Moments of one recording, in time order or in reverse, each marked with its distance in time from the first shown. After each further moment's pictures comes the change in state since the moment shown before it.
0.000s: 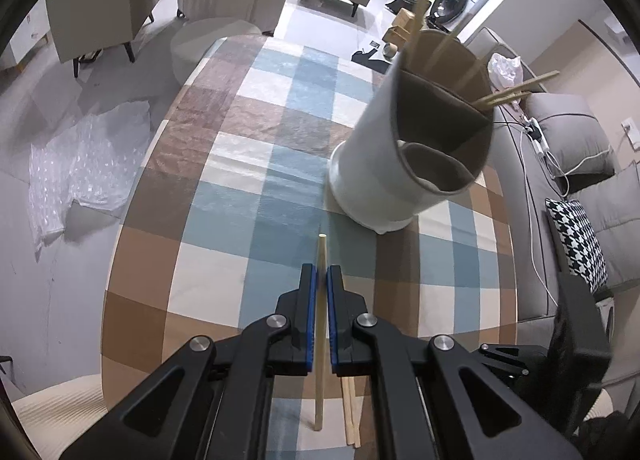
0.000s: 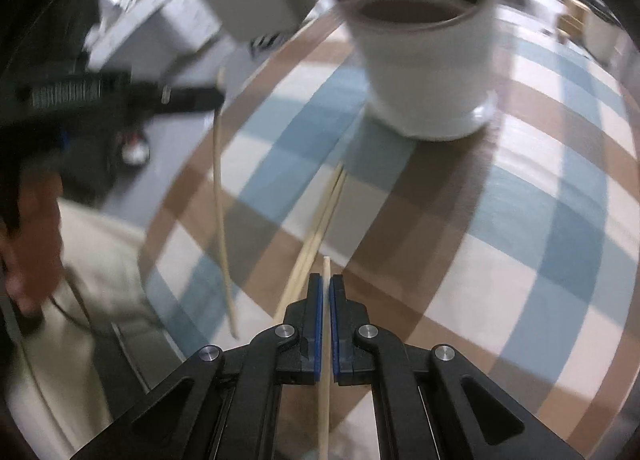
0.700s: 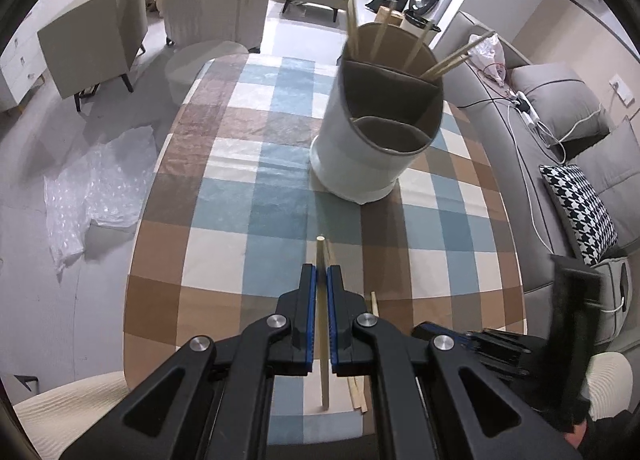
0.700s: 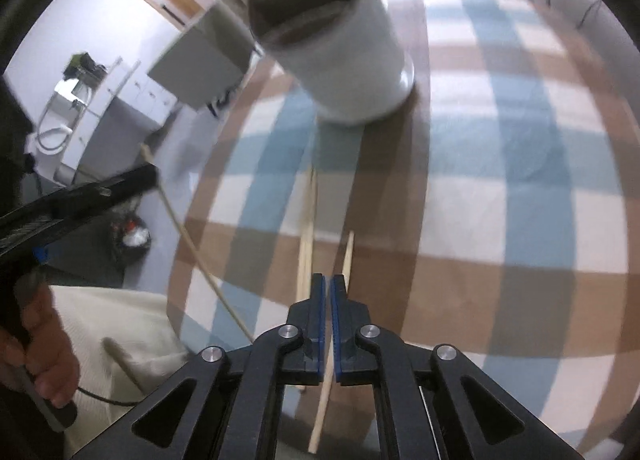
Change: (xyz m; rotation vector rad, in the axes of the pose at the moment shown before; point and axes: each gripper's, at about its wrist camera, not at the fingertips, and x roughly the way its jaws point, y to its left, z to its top) left arm -0.027 -0.021 -0.027 0.104 -0.027 0.054; right arm -0.006 -0.004 -0.036 0.306 -0.062 0.014
